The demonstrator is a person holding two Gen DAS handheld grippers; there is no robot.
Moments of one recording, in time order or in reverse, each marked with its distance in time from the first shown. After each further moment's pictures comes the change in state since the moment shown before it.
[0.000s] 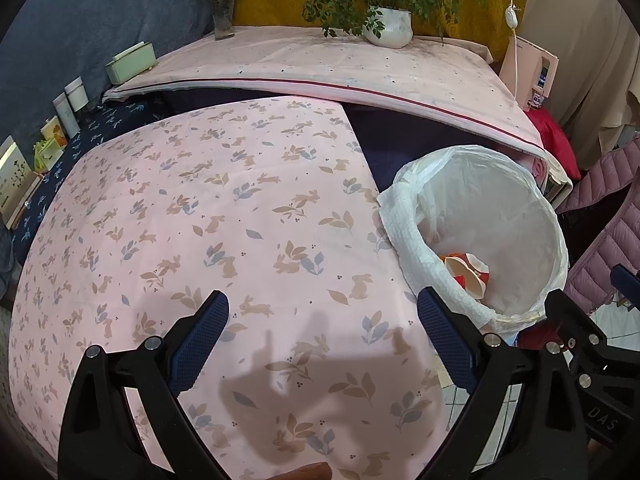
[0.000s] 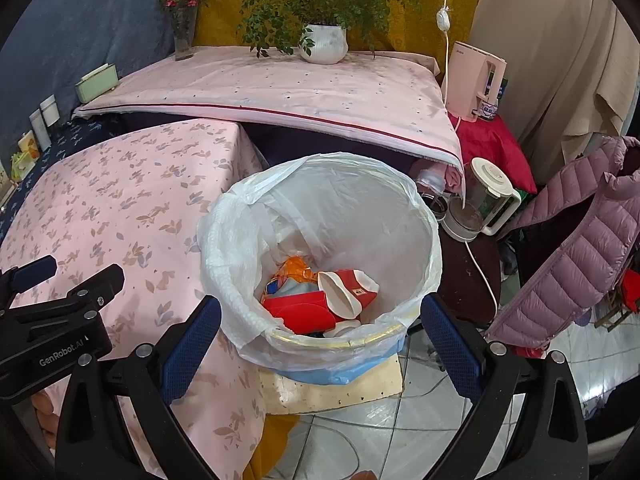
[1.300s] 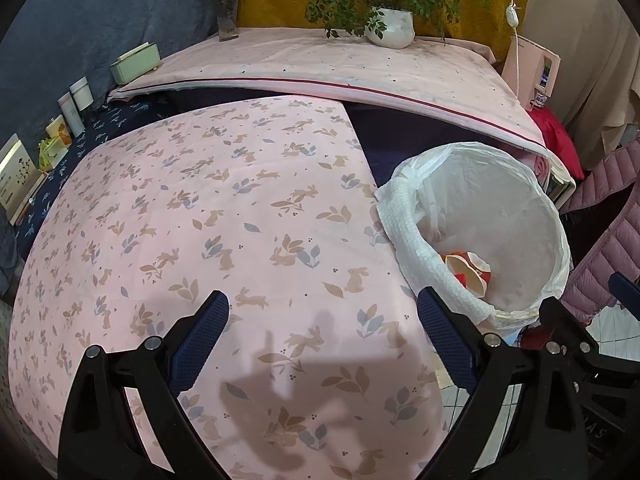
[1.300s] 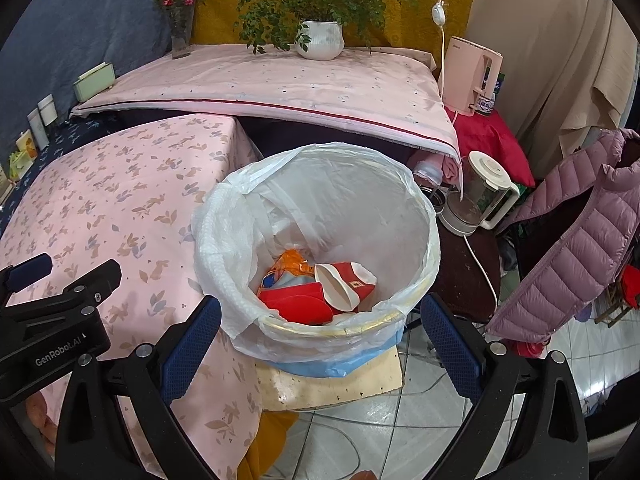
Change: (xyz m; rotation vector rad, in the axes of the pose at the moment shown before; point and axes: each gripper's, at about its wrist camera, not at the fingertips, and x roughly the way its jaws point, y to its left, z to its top) left arm -0.001 -0.008 -0.007 -0.004 -0.010 0.018; right arm 0.004 -0.002 -0.010 0.007 0.006 -0.005
